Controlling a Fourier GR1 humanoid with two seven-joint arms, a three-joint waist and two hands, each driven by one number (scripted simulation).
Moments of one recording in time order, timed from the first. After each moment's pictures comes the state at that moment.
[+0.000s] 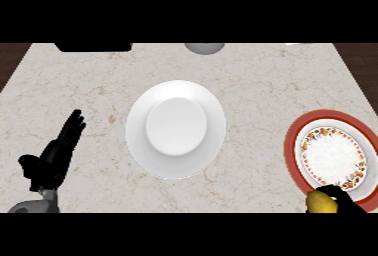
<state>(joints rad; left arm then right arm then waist) -0.04 0.26 0.06 -1.33 0.05 -0.03 -0.13 0.43 -0.20 0.13 -1.79 0.95 -0.24 0.55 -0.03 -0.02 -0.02</state>
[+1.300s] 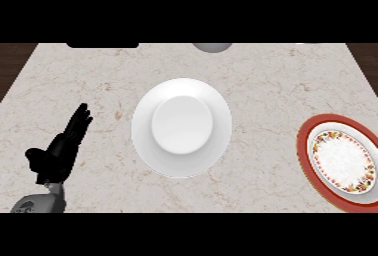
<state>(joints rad) -0.07 0.23 0.05 -1.36 0.04 -0.04 -0.11 0.60 -0.12 0.99 -2.33 2.07 -0.19 0.99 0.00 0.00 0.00</state>
